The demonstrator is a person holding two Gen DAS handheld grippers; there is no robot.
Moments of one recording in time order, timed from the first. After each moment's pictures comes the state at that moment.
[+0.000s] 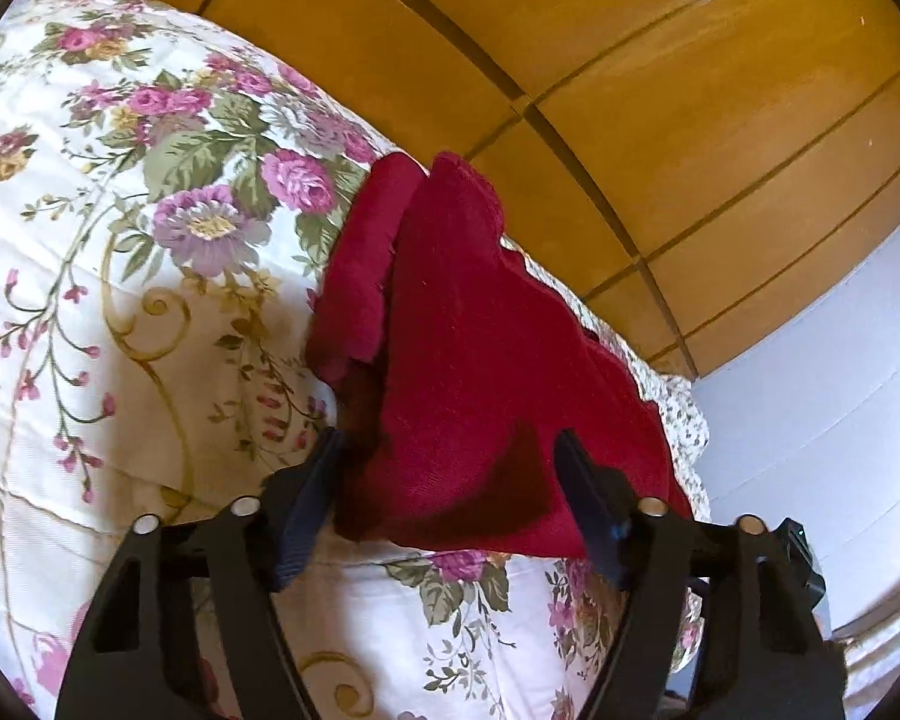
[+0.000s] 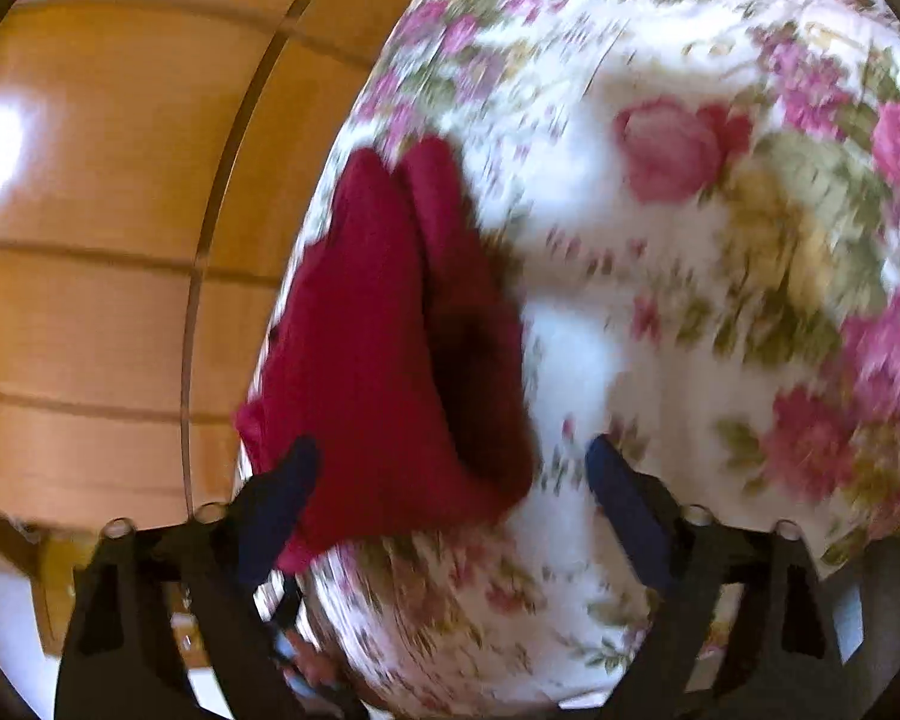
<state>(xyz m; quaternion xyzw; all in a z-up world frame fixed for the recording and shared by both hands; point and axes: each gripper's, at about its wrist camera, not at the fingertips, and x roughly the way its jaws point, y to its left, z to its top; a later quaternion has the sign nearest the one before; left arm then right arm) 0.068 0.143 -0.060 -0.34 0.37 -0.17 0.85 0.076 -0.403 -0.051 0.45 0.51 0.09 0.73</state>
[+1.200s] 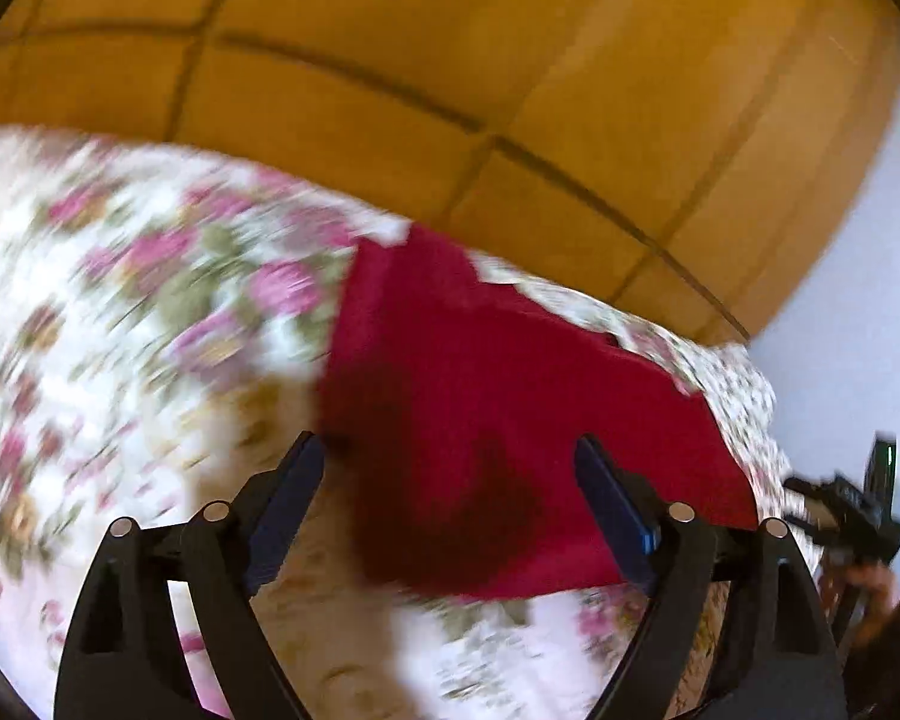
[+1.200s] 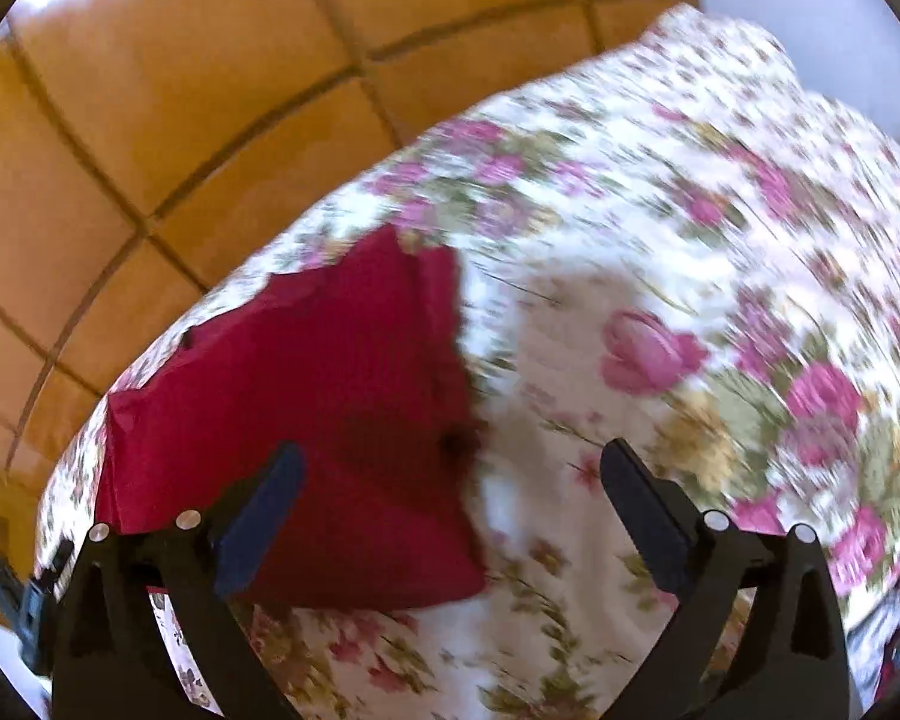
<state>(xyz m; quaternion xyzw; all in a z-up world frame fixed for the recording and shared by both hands) 0.065 0.113 -0.012 -0.20 0.33 -0.14 0.91 0.098 -0.348 0.012 0.20 0.43 -0.01 0.88</state>
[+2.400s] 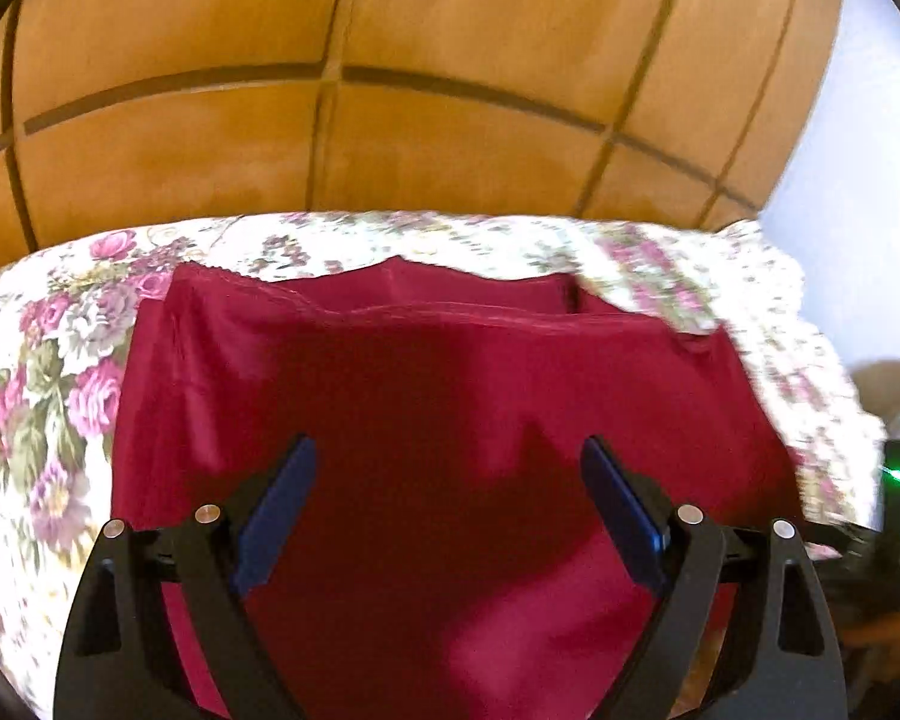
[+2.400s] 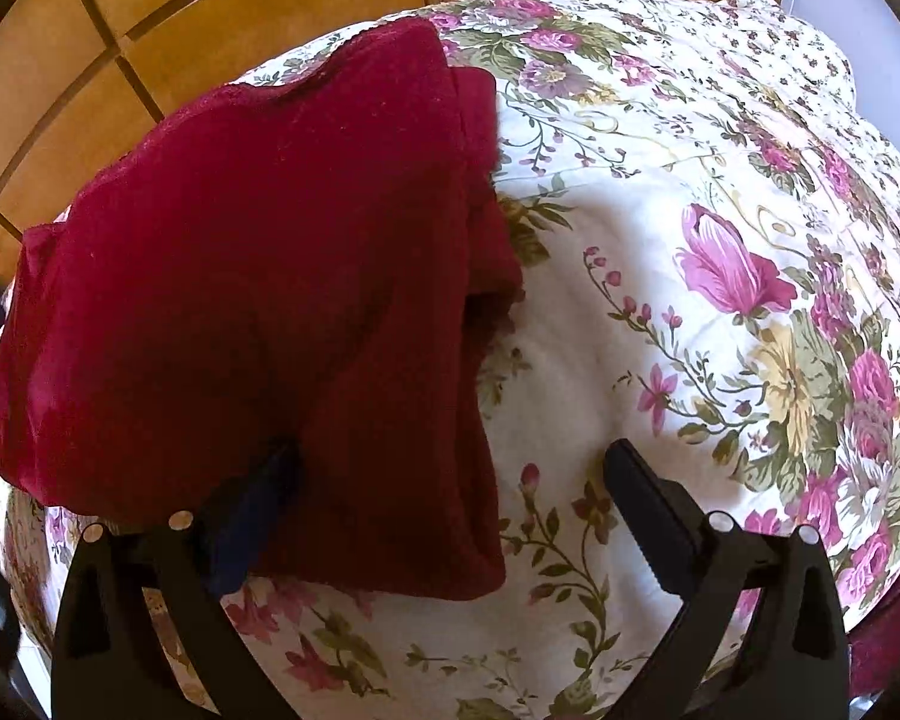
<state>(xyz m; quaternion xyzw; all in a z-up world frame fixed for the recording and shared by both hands) 0.162 -0.003 -0.011 -0.05 0.40 -0.15 0.90 0.115 -0.320 -0.069 0.10 0.55 -0.03 0.83</state>
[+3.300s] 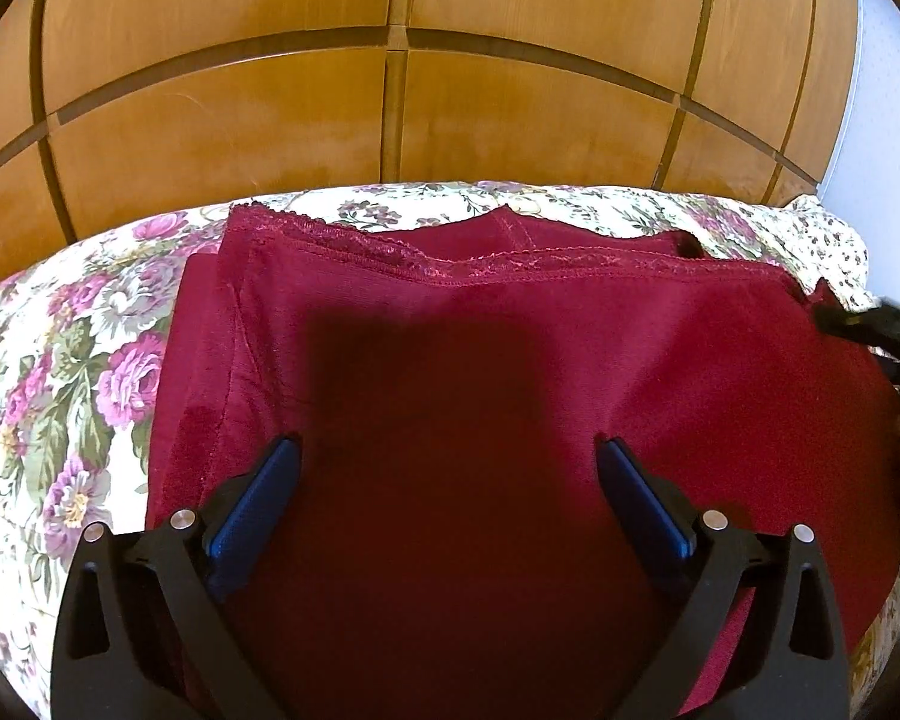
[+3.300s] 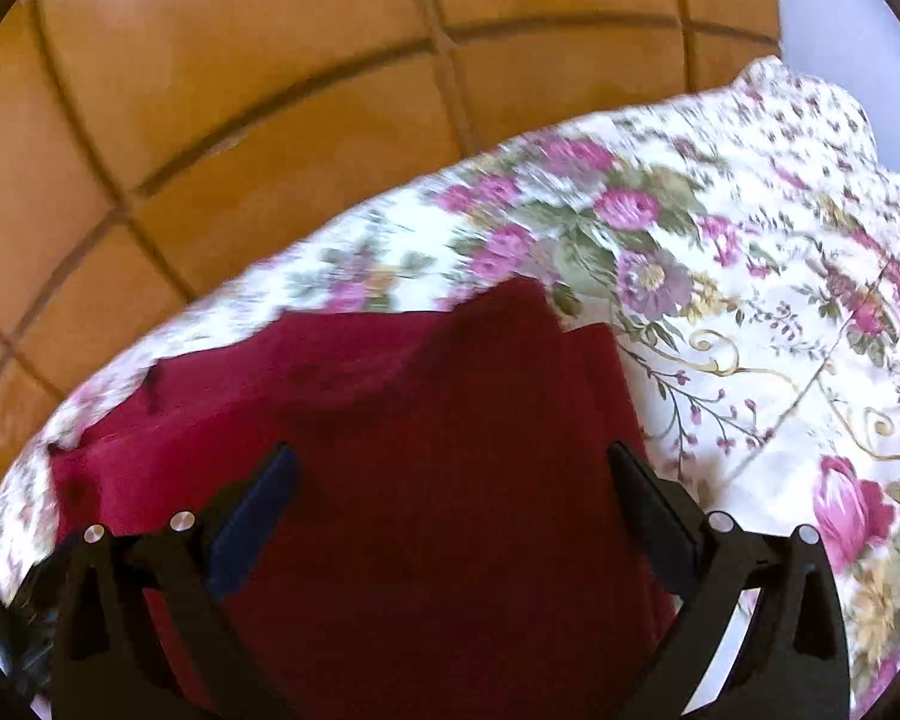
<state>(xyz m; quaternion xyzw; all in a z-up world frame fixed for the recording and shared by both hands) 0.168 0.021 -0.063 -0.01 0.39 -0.11 0.92 0.225 -0.311 -0.058 0.14 0.43 -0.07 0.89</state>
